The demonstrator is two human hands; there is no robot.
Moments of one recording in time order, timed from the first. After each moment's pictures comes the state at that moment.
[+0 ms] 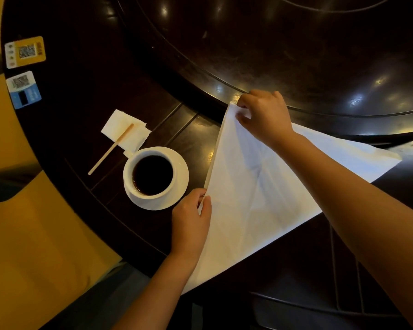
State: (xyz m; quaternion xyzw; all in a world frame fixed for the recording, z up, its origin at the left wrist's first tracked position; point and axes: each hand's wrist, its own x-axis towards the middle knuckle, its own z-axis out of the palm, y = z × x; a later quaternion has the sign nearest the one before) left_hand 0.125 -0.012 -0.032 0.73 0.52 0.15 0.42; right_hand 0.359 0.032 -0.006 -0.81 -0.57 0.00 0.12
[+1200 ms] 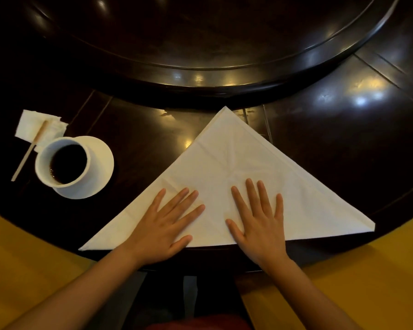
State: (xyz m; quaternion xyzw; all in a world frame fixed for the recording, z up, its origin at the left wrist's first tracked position) left_hand 0.101 -0.063 -0.076 0.99 -0.04 -0.10 0.07; right_hand 0.234 -0.273 -0.070 -0.91 -0.38 0.14 0.03
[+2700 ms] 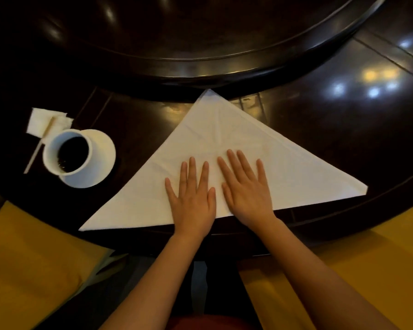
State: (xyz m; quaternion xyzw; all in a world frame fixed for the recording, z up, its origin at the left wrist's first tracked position) left_hand 0.158 -0.143 -0.077 0.95 0.31 -0.04 0.08; right_hand 0.259 -0.240 -0.073 -0.89 -0.43 0.10 0.06
